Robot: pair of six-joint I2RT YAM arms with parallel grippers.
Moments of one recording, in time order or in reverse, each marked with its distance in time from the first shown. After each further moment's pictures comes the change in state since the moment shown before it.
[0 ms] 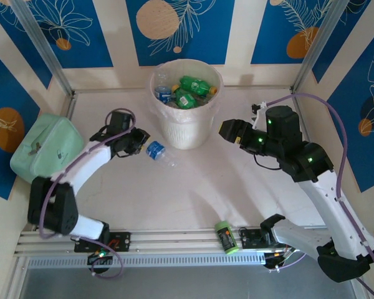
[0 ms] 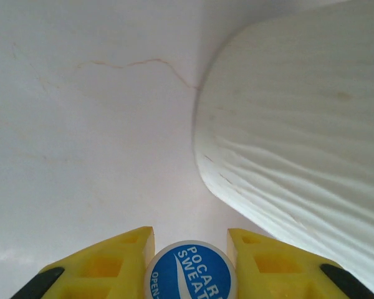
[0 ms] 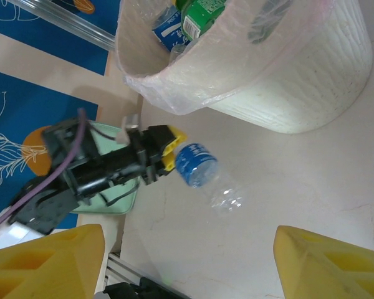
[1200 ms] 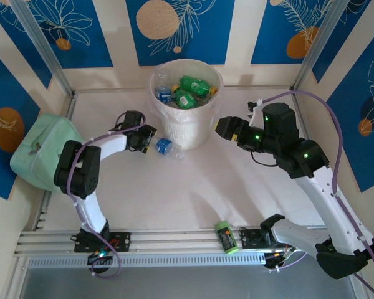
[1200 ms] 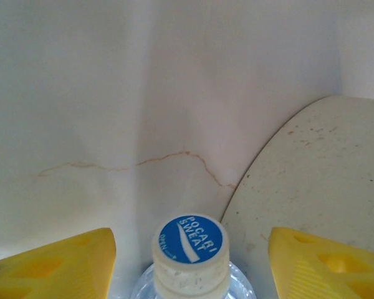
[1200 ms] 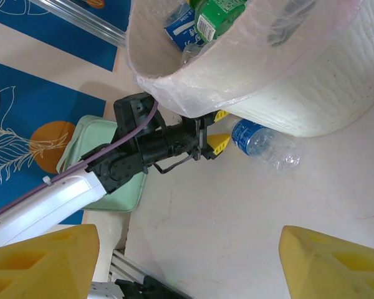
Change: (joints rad) left arm 0.023 0.442 0.090 0.281 -0.032 -0.170; right arm 0.000 0.032 0.004 0.041 -0.031 -0.010
